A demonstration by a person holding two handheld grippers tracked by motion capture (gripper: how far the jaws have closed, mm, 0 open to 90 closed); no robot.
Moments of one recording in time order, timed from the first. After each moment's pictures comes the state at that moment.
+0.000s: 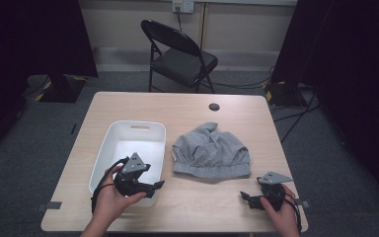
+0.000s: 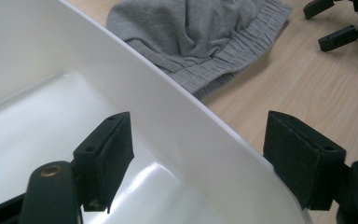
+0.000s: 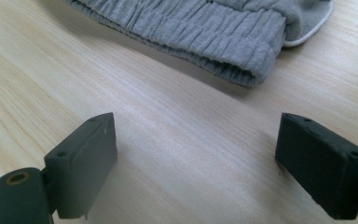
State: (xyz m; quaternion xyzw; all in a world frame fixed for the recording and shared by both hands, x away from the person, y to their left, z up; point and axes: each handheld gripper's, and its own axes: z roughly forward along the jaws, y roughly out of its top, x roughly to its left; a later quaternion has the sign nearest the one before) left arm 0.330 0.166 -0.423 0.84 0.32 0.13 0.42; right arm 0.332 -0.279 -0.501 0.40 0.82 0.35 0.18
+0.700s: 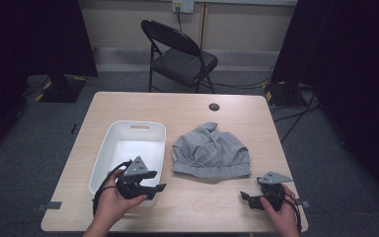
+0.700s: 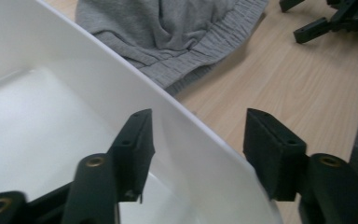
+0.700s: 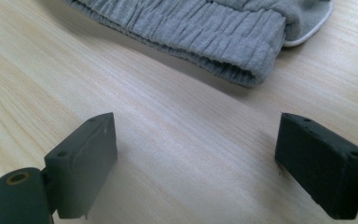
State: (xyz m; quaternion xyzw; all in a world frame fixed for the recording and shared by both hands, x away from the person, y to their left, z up) left arm 0.324 0.161 -0.426 0.84 0.31 0.10 0.43; right arm 0.331 -0.279 -0.501 0.41 0.82 0.35 0.18
